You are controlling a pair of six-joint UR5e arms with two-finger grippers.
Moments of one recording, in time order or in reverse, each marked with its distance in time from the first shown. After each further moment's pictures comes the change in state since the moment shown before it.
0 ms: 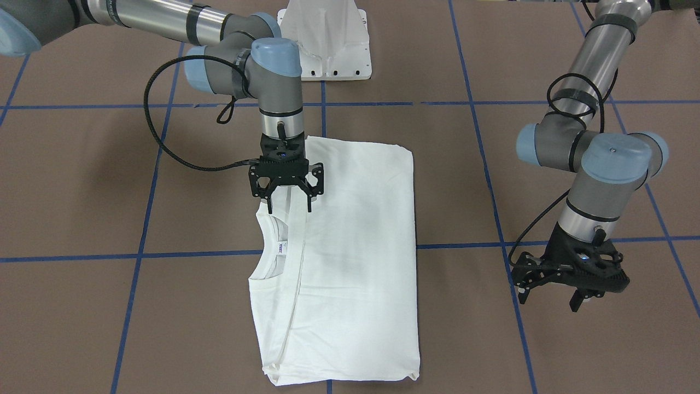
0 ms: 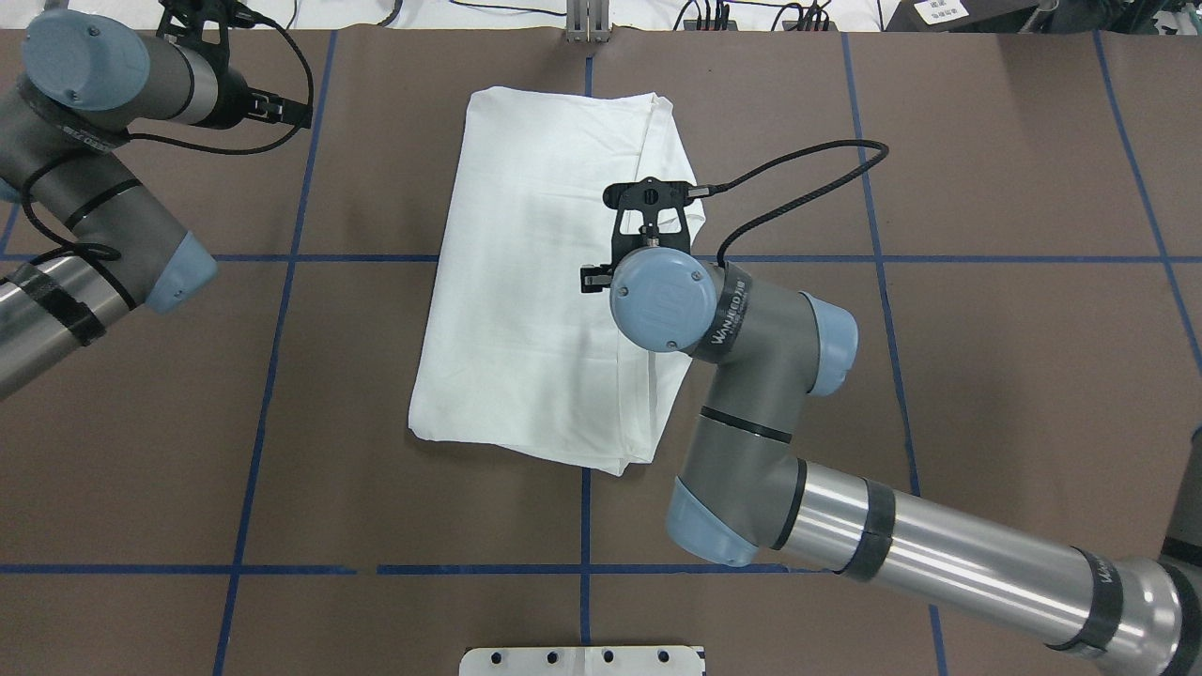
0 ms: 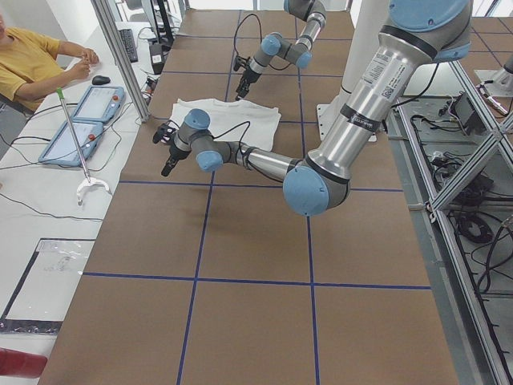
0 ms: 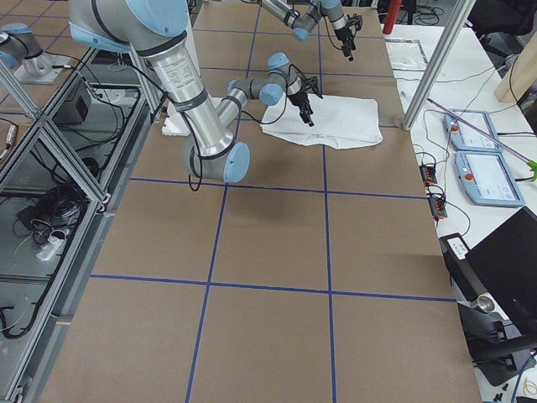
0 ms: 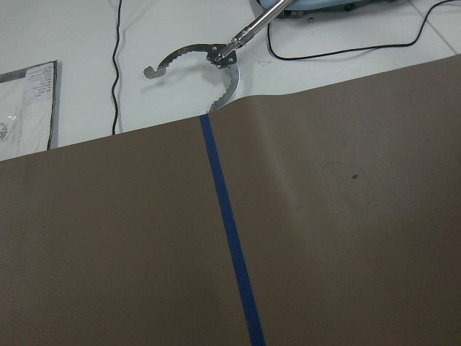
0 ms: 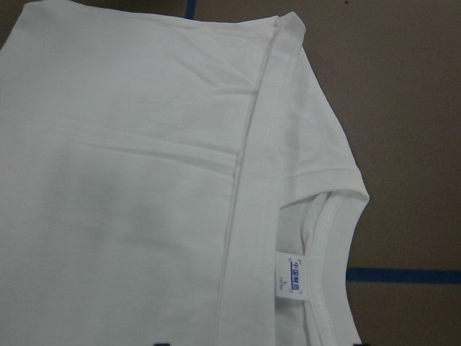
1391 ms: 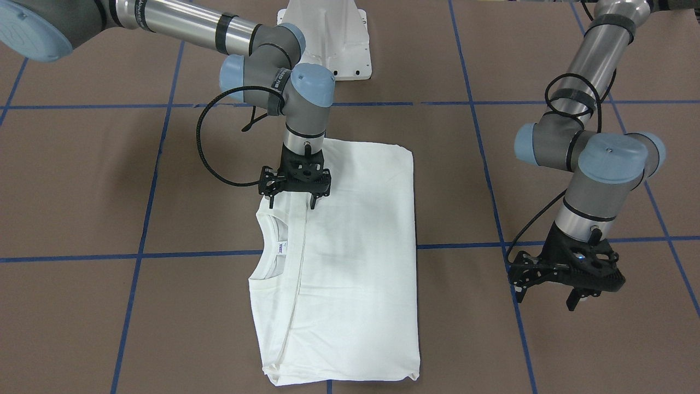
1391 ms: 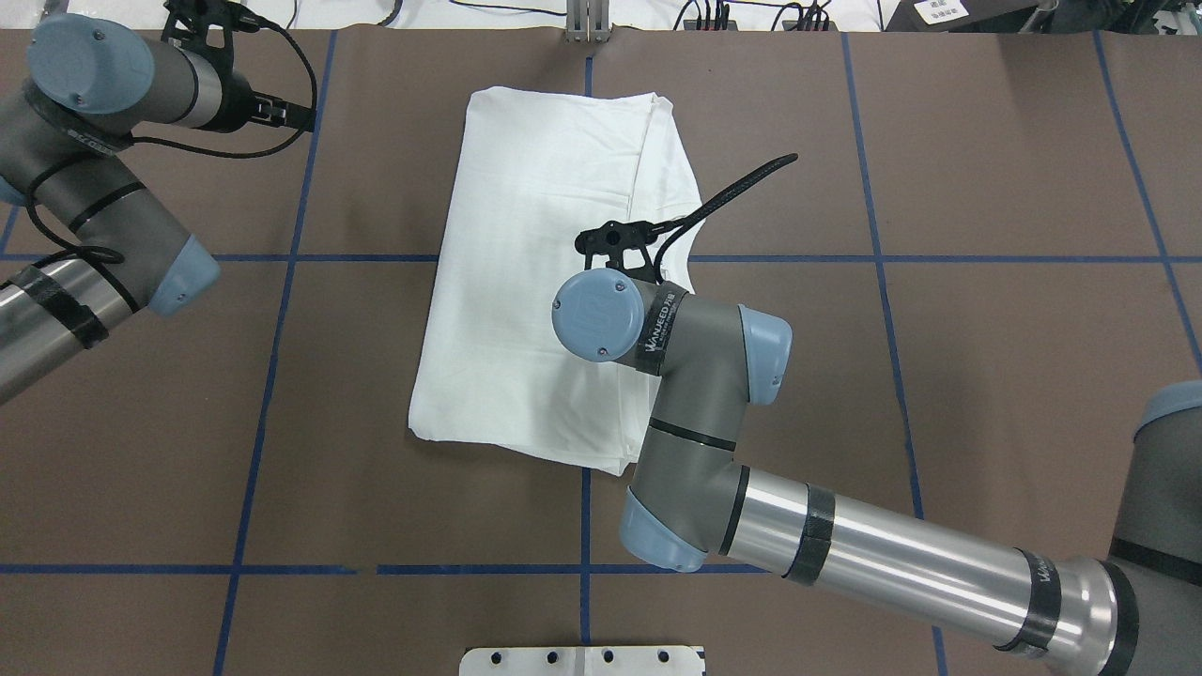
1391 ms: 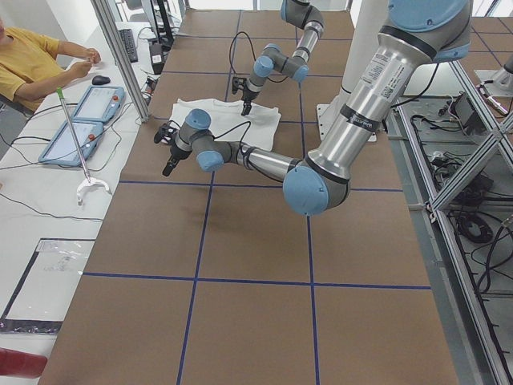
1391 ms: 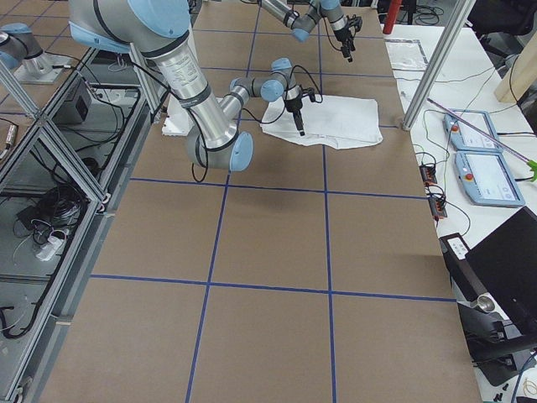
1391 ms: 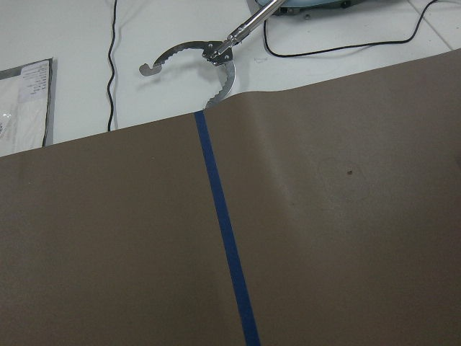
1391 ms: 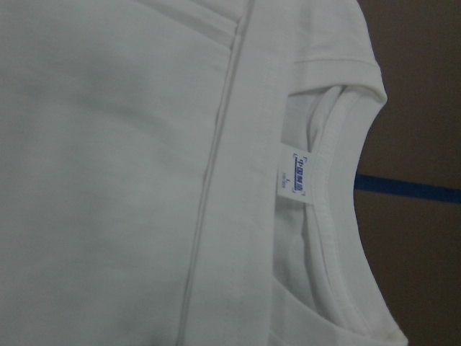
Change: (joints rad) left arm 0.007 0.000 0.000 0.000 0.000 0.000; right arm -0.038 0.054 -0.100 -0.174 0.072 -0.062
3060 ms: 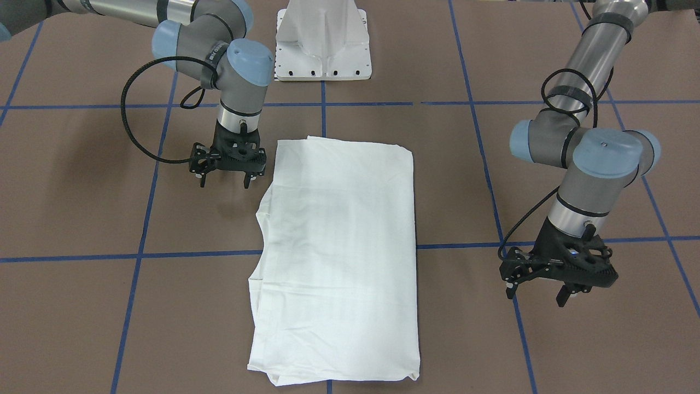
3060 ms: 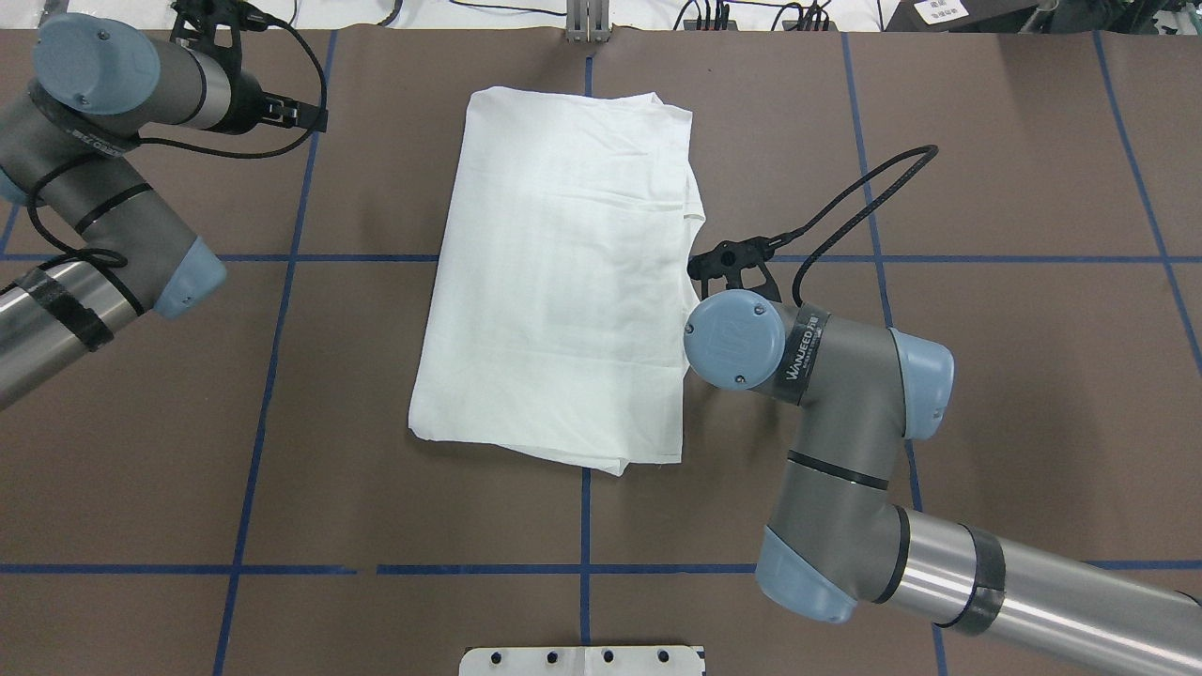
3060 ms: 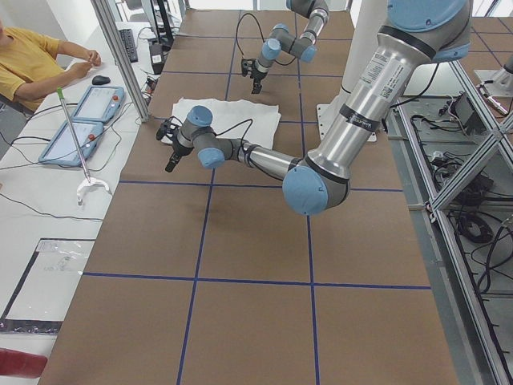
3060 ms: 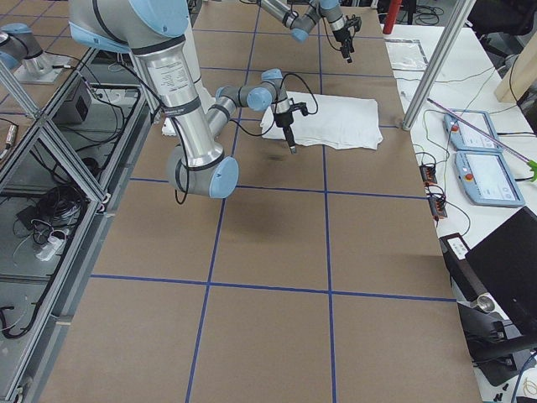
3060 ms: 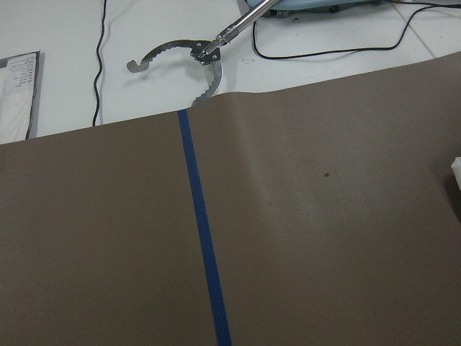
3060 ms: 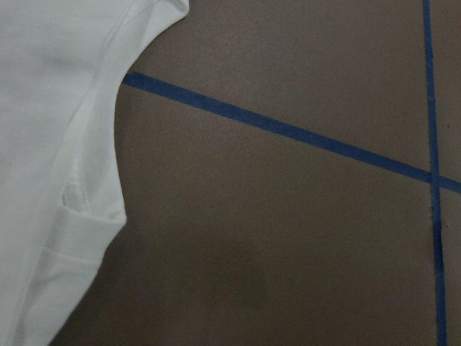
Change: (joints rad) left arm 0.009 -0.001 -0.031 0.000 -0.029 -0.042; right arm 0.018 -0.261 0.362 -0.203 -0.005 -0.129
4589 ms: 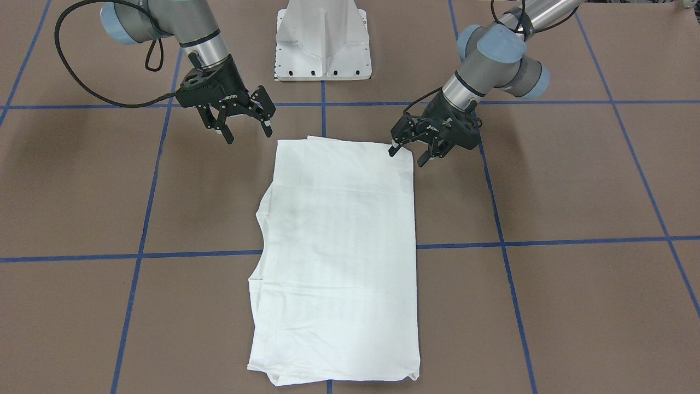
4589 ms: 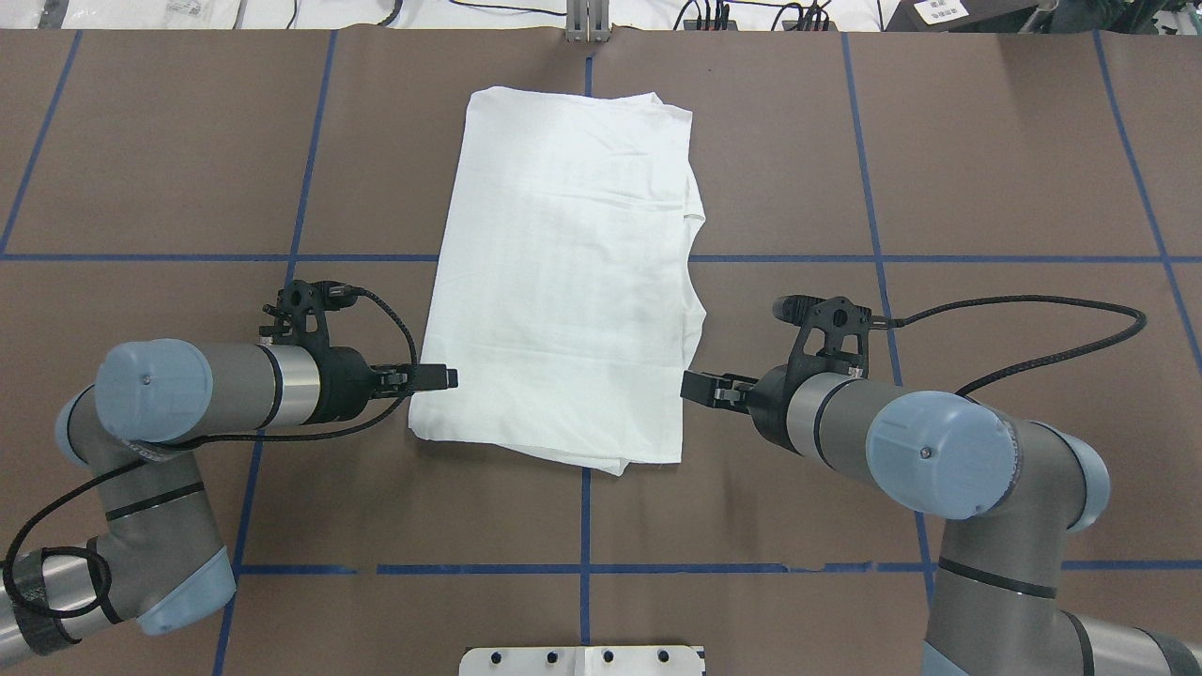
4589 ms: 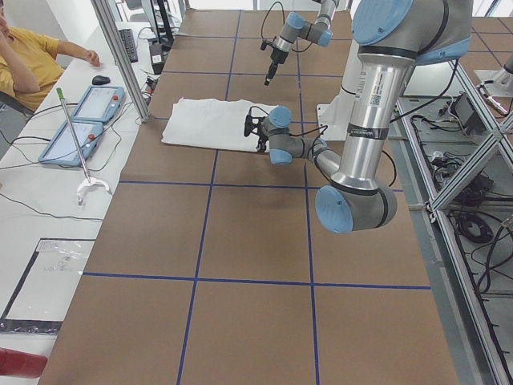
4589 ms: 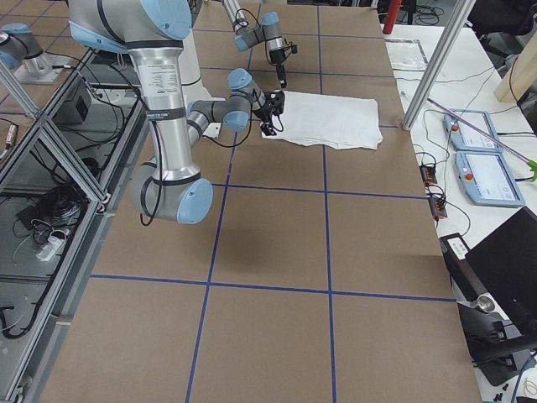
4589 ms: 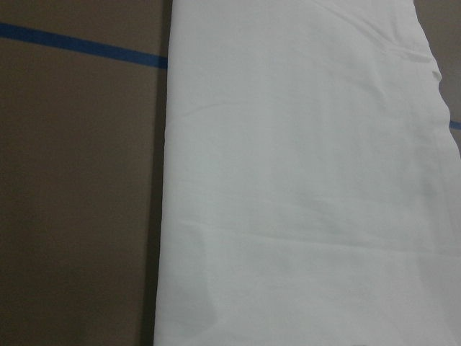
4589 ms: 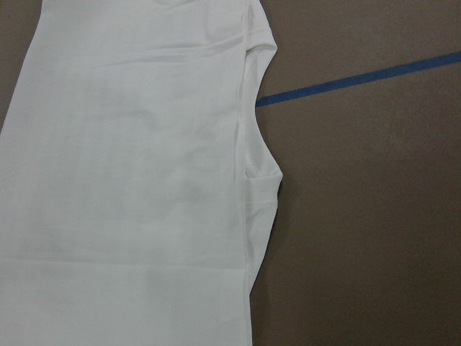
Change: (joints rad) left arm 0.479 0.298 -0.421 -0.216 0.074 -0.621; right arm -0.098 -0.311 0.240 0.652 0.007 0.441
